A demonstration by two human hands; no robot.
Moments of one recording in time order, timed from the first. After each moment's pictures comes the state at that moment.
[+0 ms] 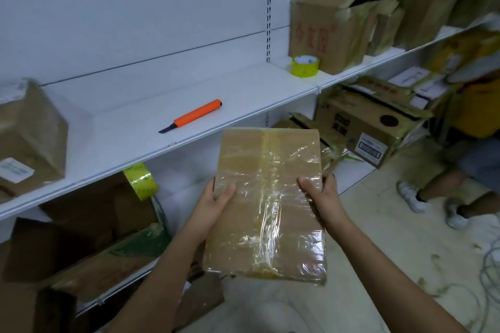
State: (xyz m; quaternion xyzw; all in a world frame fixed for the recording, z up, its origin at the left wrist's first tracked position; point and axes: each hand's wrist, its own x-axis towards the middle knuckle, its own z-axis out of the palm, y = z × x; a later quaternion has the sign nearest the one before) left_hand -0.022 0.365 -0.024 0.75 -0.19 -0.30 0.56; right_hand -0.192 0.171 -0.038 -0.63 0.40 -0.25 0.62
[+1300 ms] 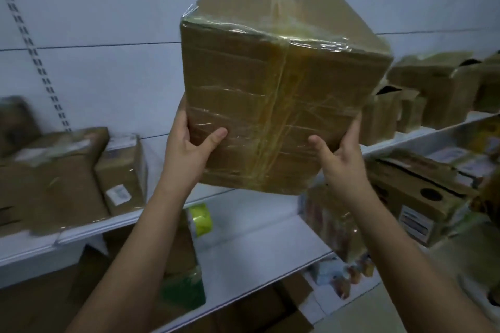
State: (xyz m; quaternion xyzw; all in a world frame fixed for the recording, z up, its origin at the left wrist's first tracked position) left_hand -0.010 0.459 0.213 0.63 -0.40 0.11 0.66; right_hand -0.160 0.255 0.187 -0.73 0.08 -0.48 0.48
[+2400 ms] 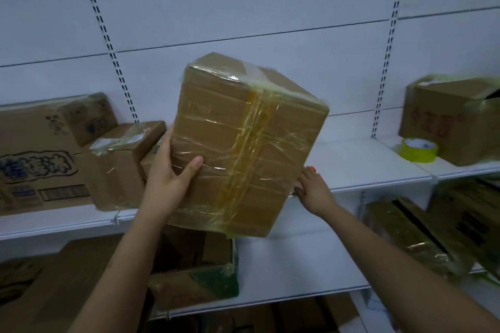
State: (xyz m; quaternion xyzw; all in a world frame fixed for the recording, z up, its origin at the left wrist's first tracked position) left_hand 0.013 0.509 0.195 0.79 -0.23 0.21 0.52; right_hand 0.058 0.170 0.043 -0.97 0.00 -0.16 0.19
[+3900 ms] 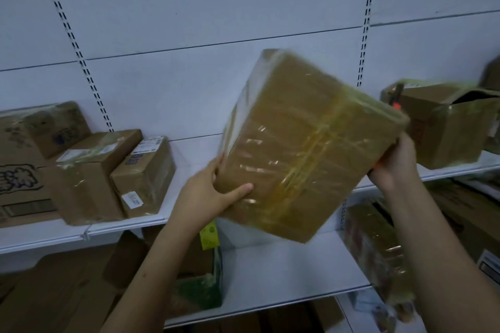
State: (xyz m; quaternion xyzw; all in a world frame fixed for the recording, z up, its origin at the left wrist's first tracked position) left_hand 0.006 0.408 0.181 0.90 -0.23 0.05 0.36; right_hand -0.062 0.071 0.192 -0.38 -0.01 -0.26 0.89
